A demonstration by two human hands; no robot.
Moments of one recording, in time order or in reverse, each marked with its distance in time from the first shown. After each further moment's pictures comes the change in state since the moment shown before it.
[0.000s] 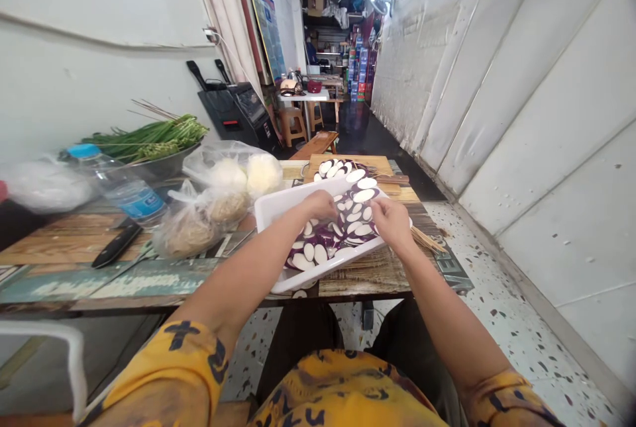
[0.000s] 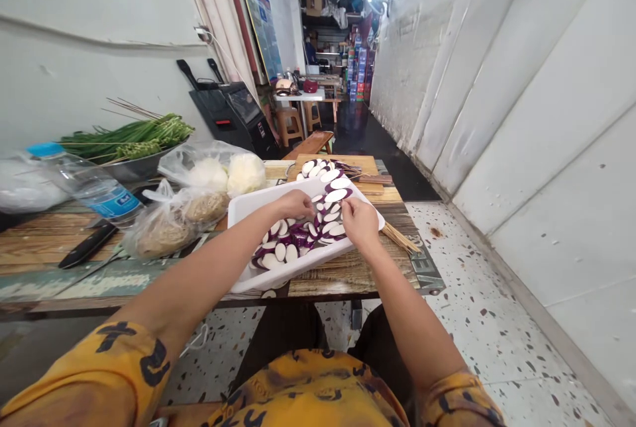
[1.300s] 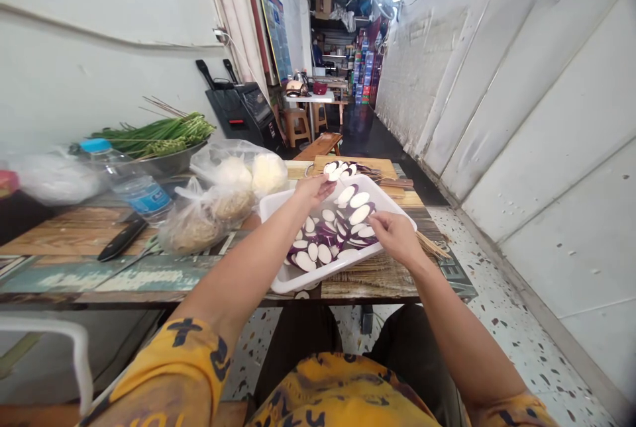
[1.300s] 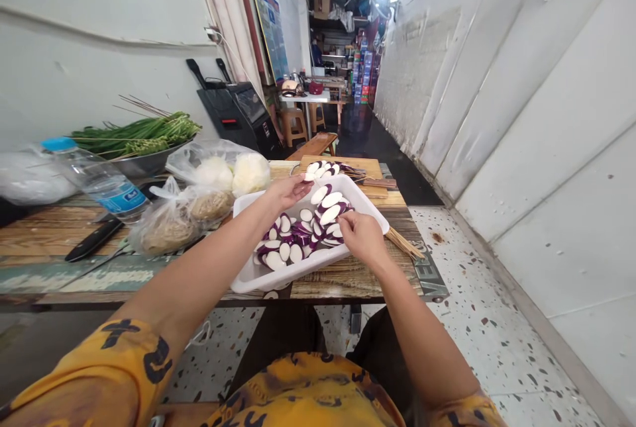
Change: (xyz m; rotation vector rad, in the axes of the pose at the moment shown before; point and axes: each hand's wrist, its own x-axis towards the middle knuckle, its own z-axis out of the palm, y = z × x) left_hand 0.009 0.016 -0.019 -1.180 0.300 -0.251; right_hand -0.018 -0.011 -0.014 0.002 -0.202 -0.100
